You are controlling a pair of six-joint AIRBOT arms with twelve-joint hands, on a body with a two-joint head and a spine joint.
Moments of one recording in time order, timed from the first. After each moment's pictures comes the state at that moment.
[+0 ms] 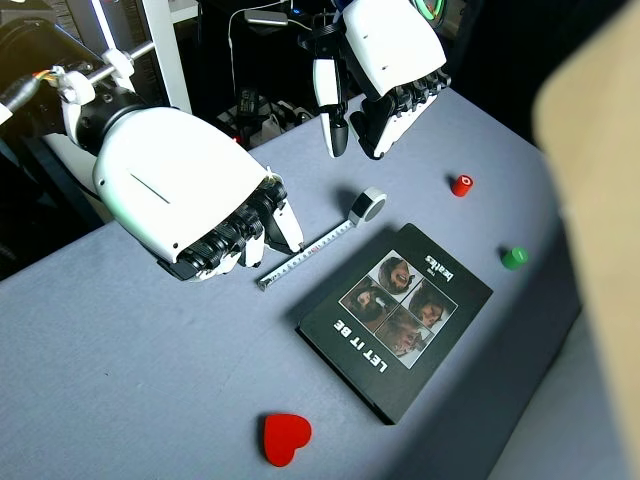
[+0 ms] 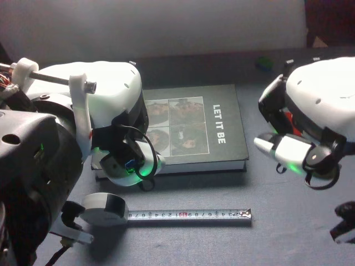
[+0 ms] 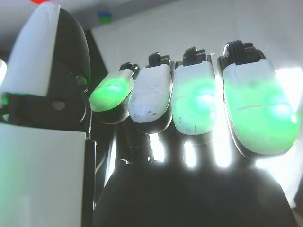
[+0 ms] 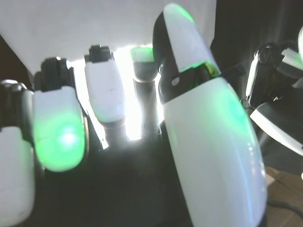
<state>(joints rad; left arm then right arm) 0.18 -0.95 0.38 -1.79 -1.26 2.52 -0.32 -0.93 0.44 -1.83 -1.08 0.95</state>
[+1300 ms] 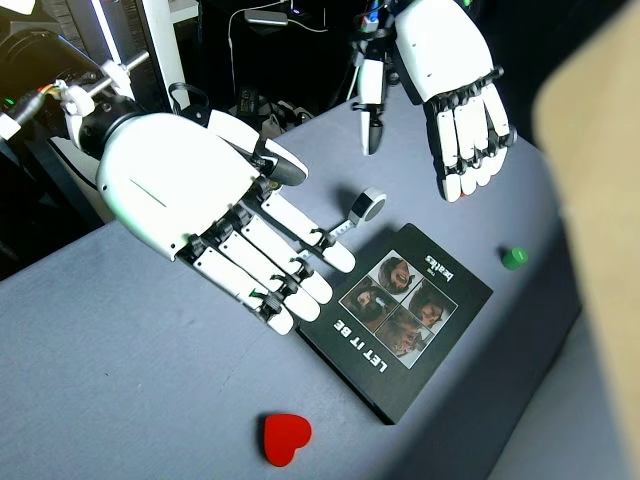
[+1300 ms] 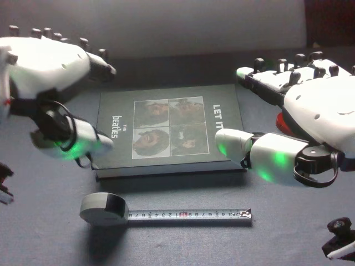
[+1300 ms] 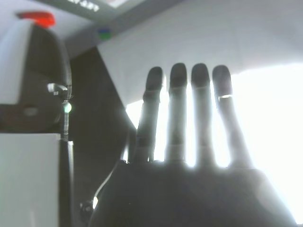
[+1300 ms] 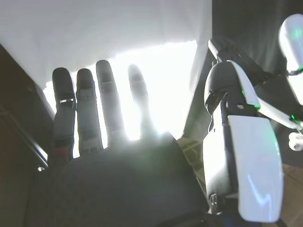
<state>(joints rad) 0.17 -0.68 0.52 -1.88 -0.75 2.82 -0.37 -0.95 0.42 -1.87 -1.10 1.05</state>
